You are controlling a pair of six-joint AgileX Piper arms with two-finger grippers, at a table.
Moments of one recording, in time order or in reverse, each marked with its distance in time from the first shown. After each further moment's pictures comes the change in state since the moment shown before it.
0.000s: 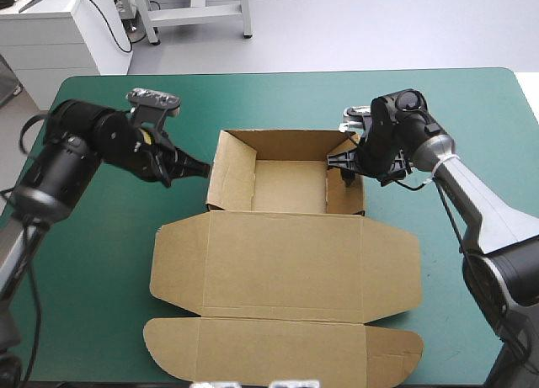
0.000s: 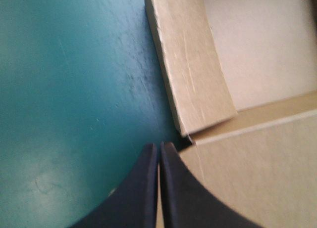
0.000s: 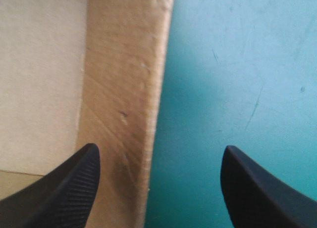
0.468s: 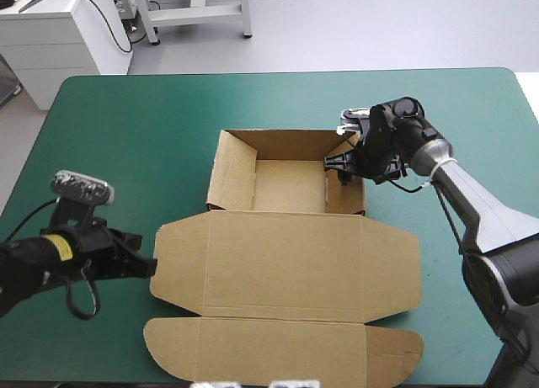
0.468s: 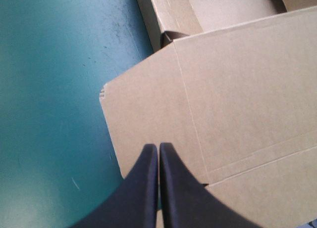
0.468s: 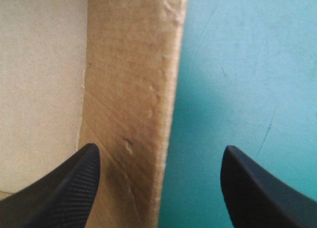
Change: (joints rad) left arm 0.000 -0.582 0.450 -0.050 -0.051 0.017; right arm 0.000 0.000 0.059 0.004 -0.120 -0.026
